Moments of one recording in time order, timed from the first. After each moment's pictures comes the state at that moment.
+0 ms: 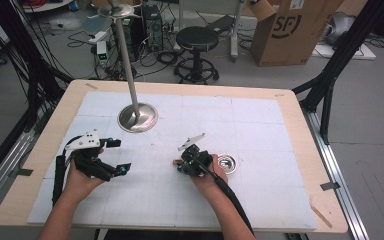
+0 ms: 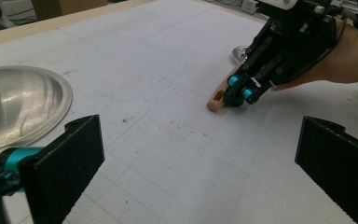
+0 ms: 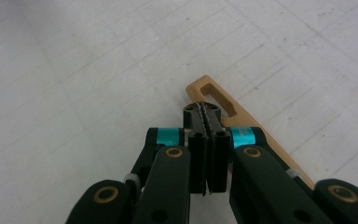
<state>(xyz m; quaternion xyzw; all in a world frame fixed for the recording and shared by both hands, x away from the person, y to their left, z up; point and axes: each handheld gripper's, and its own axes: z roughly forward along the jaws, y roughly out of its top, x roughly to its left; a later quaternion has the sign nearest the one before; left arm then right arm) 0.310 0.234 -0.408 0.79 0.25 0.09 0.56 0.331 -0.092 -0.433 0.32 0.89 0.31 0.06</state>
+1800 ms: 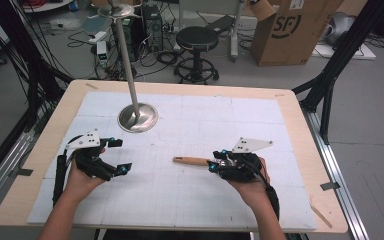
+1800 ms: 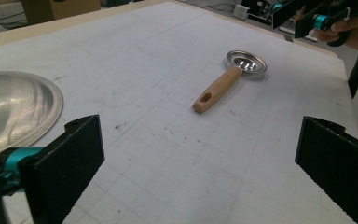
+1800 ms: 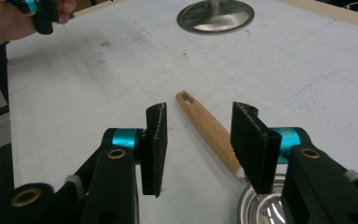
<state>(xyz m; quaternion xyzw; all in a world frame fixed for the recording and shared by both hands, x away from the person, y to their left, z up) 0.312 0.232 -0.408 0.78 0.24 0.07 0.57 0.288 -0.210 -0.383 0.29 0.82 0.49 0.10</state>
